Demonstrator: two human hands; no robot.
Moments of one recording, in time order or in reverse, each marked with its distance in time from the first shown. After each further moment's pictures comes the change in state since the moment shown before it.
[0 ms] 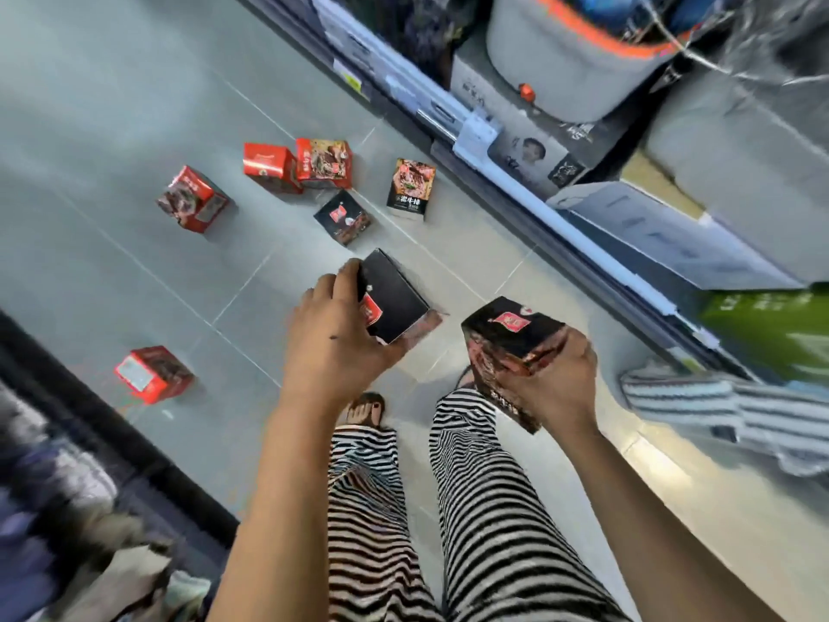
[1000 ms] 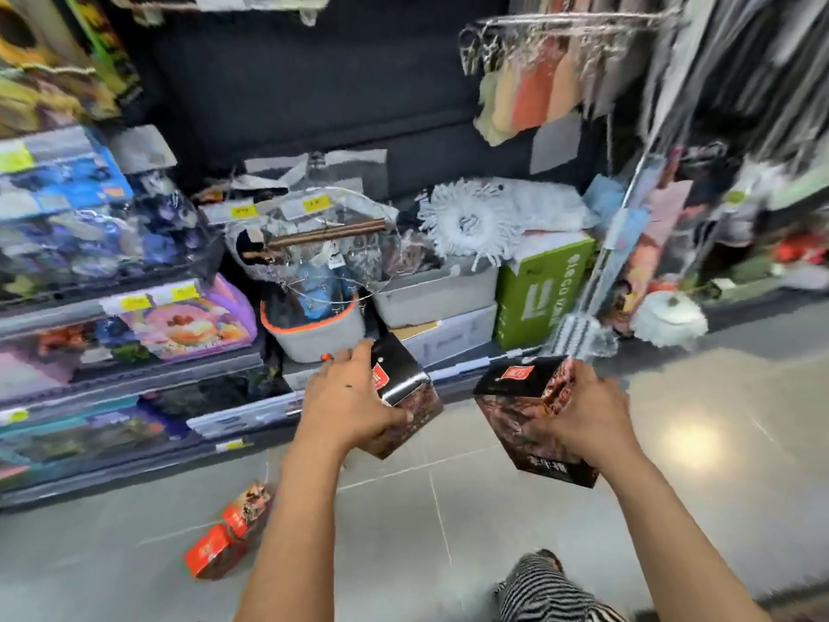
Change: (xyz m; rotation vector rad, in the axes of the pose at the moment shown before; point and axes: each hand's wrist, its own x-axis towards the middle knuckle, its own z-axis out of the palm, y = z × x) left_hand -0.151 0.123 -0.179 0.414 -0.147 1.005; right_hand -0.339 -0.026 -0.148 0.226 0.624 0.498
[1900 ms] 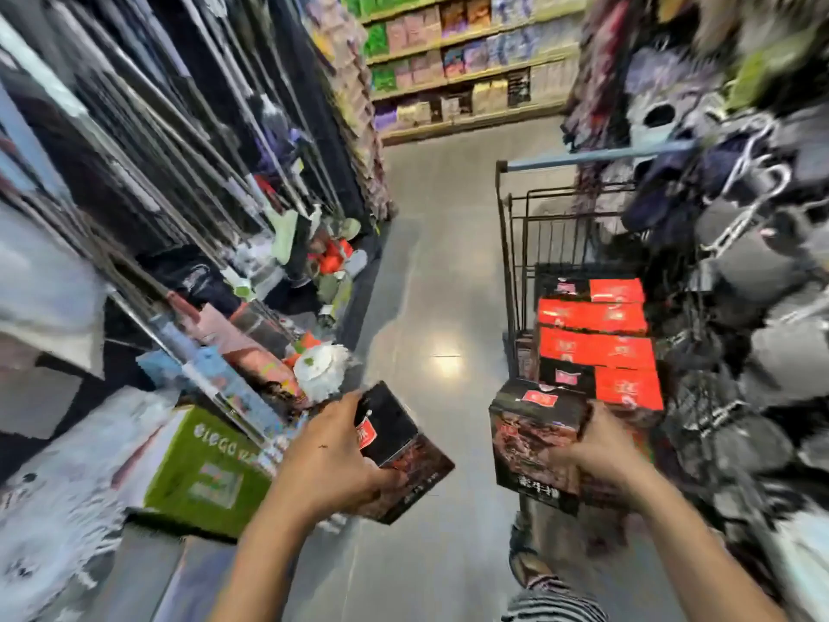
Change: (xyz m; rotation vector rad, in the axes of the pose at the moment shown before) left_hand -0.002 0.465 0.110 0.062 -0.476 1.130; right_hand -0.143 0.394 -0.124 0.693 0.526 0.922
